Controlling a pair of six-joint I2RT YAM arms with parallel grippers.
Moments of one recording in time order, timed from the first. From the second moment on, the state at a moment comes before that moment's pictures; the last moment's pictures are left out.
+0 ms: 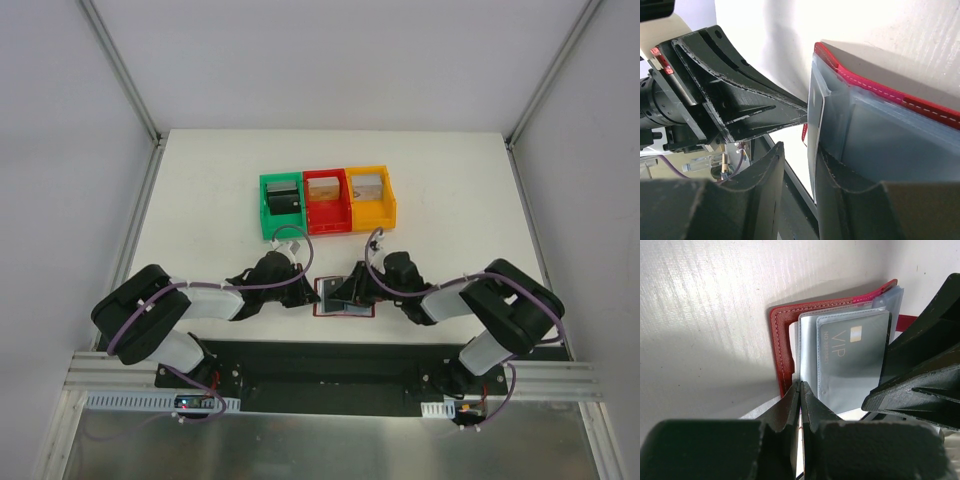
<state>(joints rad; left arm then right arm) -0.78 1.45 0.39 0.33 0.17 -0.92 0.73 1.58 0.34 0.75 -0.46 1.05</state>
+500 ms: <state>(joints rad) -0.79 1.45 0.39 0.32 0.15 -0.92 0.71 1.54 0.31 0.72 -0.47 1.04</state>
